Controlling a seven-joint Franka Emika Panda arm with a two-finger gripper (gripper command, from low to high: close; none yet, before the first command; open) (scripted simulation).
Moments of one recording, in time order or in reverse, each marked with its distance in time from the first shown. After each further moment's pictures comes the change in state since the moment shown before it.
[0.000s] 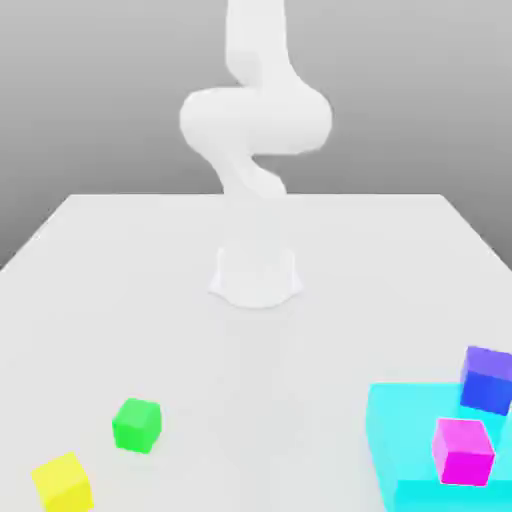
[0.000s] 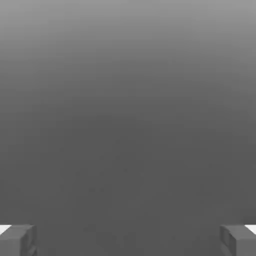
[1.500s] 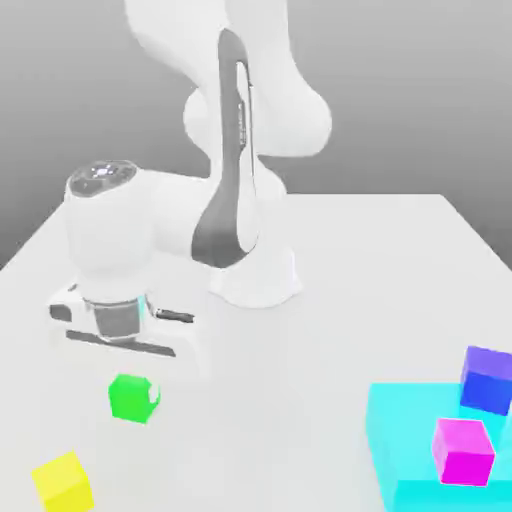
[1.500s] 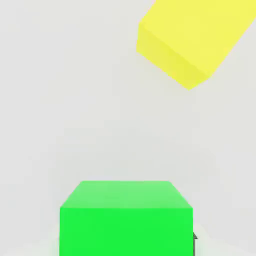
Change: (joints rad) arm -0.204 0.817 -0.028 -0.314 0.058 0.413 -0.049
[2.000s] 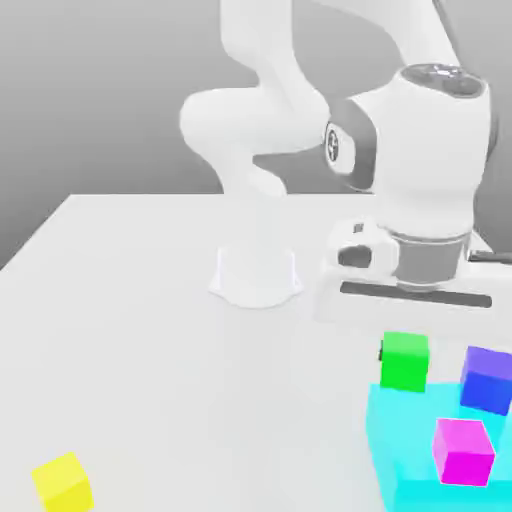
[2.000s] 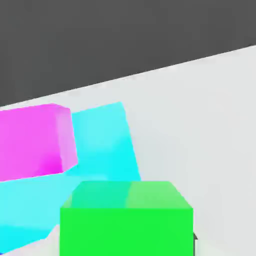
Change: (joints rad) arm 0.505 -0.135 0.253 0.194 -0.002 -0.322 0.729
